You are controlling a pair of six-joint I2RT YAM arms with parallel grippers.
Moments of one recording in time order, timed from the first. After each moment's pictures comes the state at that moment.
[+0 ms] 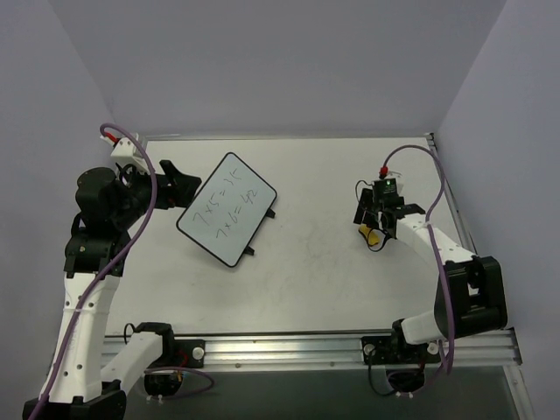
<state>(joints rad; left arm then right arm) -0.09 0.91 1.21 -0.48 0.34 -0.31 0.18 1.43 0.85 -0.32 0.19 0.40</state>
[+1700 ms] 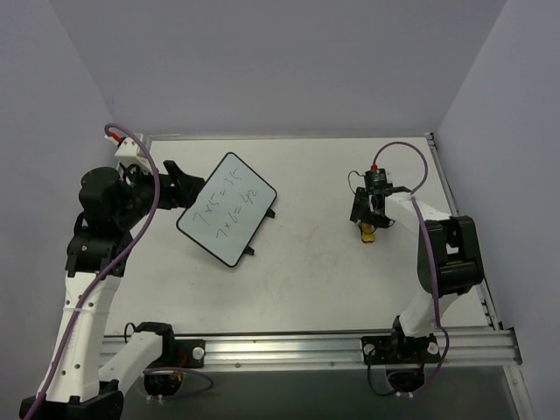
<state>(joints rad) -0.13 0.91 1.21 -0.48 0.32 -0.31 0.15 1.73 1.02 -0.40 0.15 0.37</state>
